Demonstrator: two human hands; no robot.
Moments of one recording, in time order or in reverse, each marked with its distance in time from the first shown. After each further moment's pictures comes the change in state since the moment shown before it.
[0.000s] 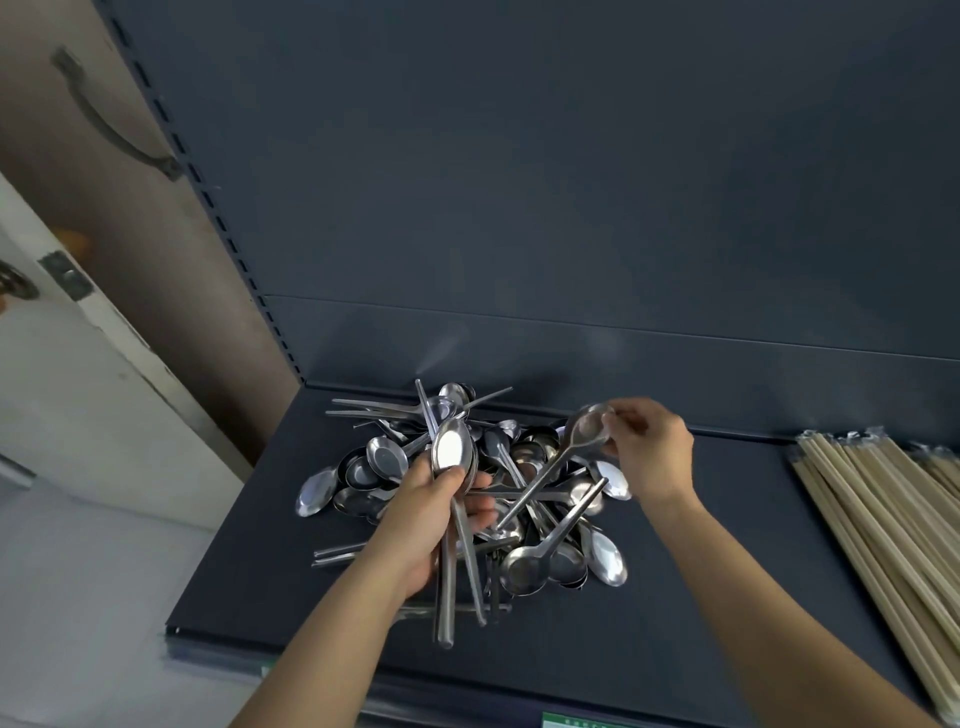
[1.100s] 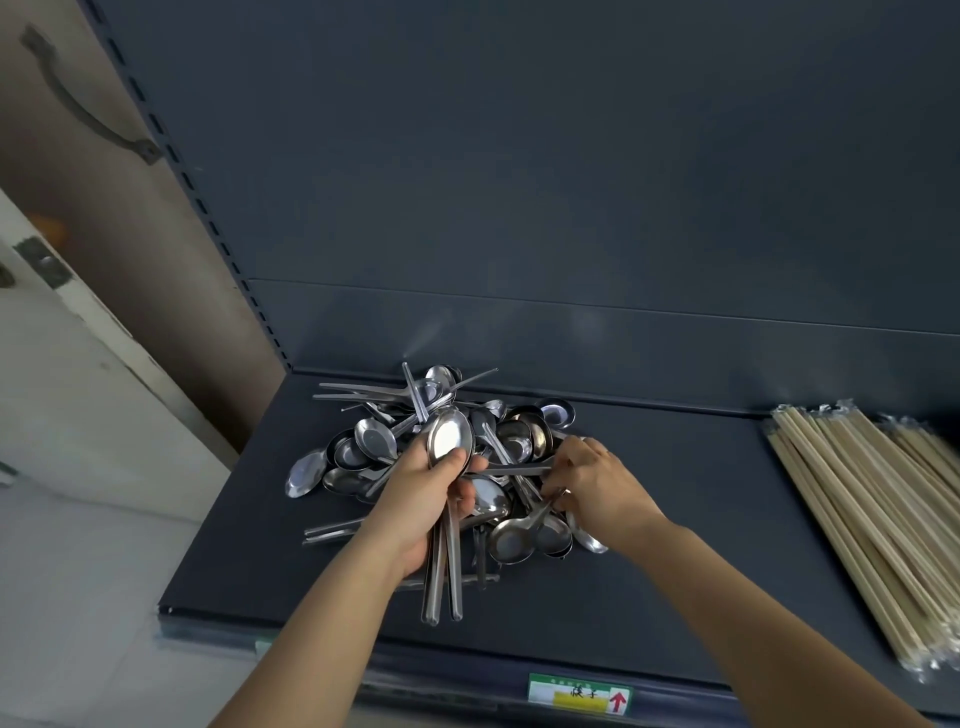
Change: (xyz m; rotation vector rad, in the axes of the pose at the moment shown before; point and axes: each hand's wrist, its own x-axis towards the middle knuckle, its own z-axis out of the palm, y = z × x) left_hand -0.008 -0.006 0.006 0.004 -0.036 0.002; right_hand -0.037 0.036 0.002 -0.850 -0.603 -0.572
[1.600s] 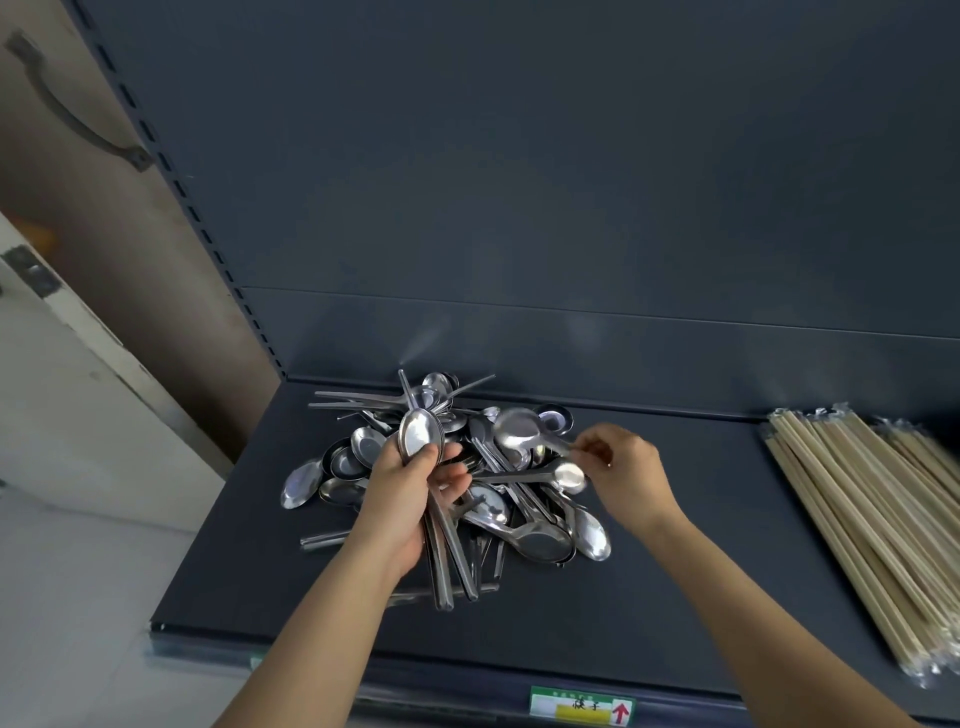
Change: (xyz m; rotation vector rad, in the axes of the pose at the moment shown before) left_hand 0.014 0.001 -0.008 -0.168 0.120 0.099; right_hand 0.001 0.000 -0.023 0.596 0.365 0.423
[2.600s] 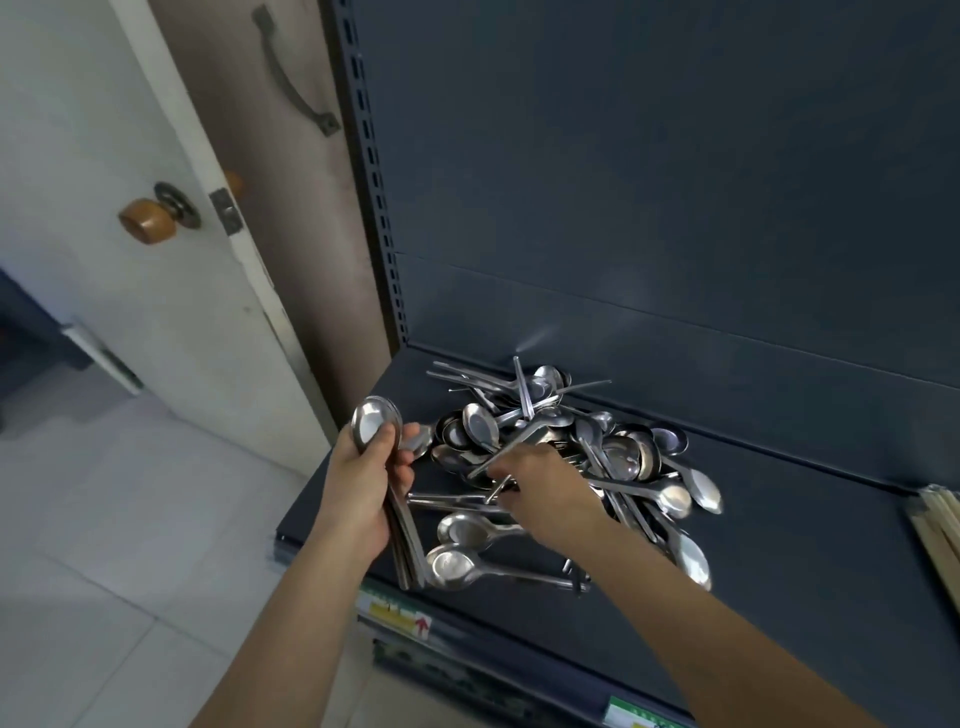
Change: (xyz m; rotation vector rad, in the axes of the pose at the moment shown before) left_hand -0.016 0.035 -0.111 -0.184 0.340 0.154; right_hand -0.026 -0.107 0.112 -0.429 -0.551 -0.431
